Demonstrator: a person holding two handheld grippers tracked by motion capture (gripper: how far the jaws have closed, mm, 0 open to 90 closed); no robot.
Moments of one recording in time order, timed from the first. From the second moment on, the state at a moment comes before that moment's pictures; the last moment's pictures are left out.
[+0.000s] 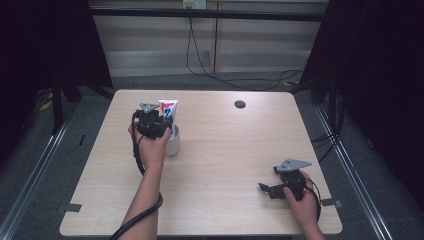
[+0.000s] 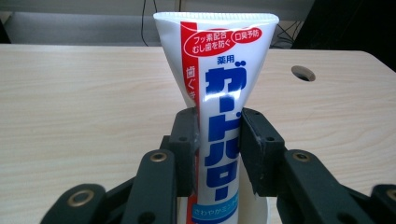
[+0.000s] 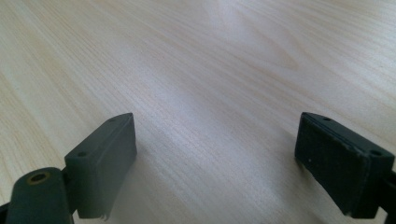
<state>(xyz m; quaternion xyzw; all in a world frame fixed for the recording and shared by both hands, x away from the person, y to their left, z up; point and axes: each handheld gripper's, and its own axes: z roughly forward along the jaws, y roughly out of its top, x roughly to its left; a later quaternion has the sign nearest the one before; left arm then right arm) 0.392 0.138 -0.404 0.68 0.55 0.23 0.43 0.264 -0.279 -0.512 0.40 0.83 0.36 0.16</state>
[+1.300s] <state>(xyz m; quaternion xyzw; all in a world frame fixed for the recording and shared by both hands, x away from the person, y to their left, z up) 0.365 0.143 -0.396 0.70 0.53 0.22 0.42 0.264 -0.279 -0.512 0.40 0.83 0.36 0.16</state>
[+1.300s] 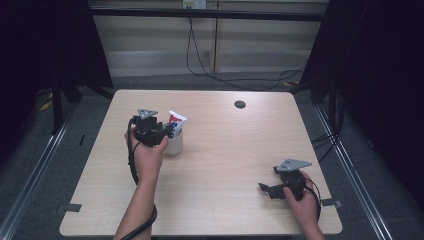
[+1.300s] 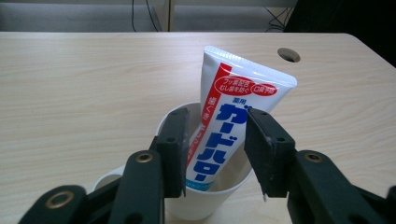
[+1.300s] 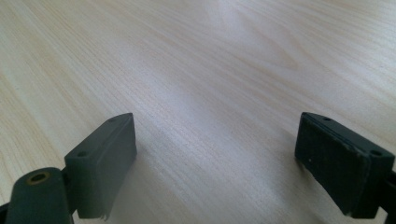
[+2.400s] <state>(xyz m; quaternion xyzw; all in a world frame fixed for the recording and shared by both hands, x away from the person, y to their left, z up) 0.344 0.153 -0.397 0.72 0.50 0.19 0.43 0.264 -0.279 -0.512 0.40 0.83 0.36 0.16</state>
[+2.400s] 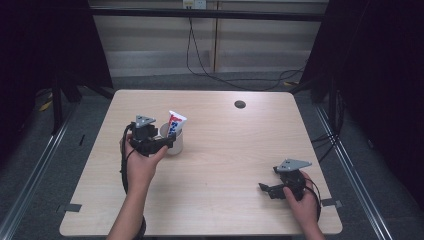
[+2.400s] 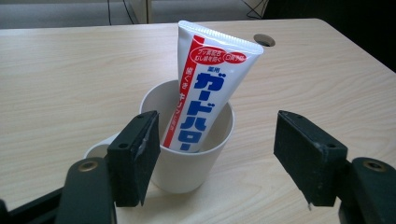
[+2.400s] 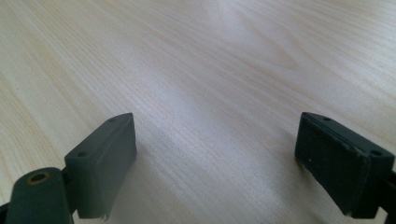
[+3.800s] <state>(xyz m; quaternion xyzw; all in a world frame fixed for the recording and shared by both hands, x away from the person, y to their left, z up) 0.323 0.175 -0.429 0.78 0.46 0.17 0.38 0.264 -0.279 -0.512 0.40 0.83 0.36 0.16</state>
